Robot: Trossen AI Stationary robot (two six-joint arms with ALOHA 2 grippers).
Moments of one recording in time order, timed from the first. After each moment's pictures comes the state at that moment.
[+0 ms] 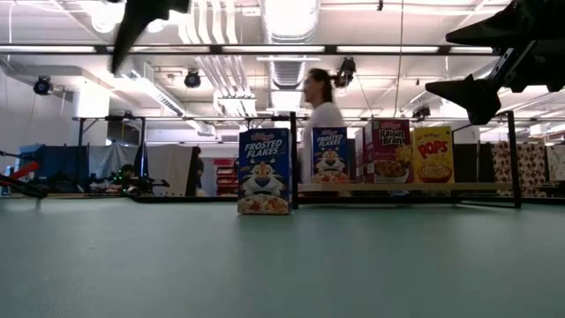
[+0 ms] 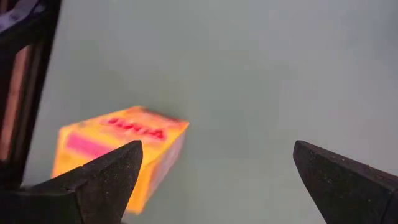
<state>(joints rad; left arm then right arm) -0.49 1.89 1.73 -1.57 0.02 -2.44 0.33 0.52 0.01 0.58 0.42 0.39</state>
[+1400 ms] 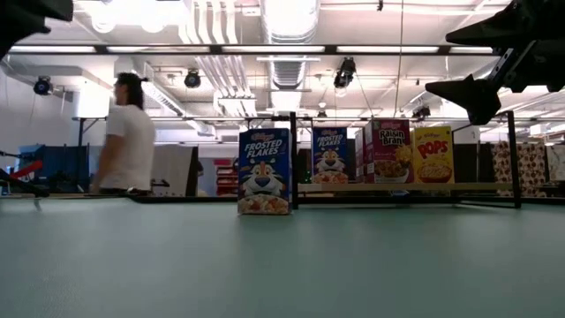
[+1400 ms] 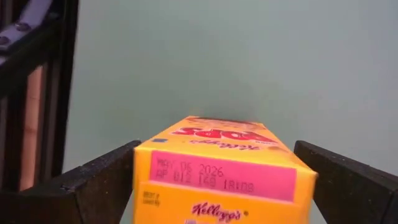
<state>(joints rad) -0.77 1.82 1.44 -1.39 -0.02 -2.53 0.33 0.52 0.01 0.58 0.42 0.39</state>
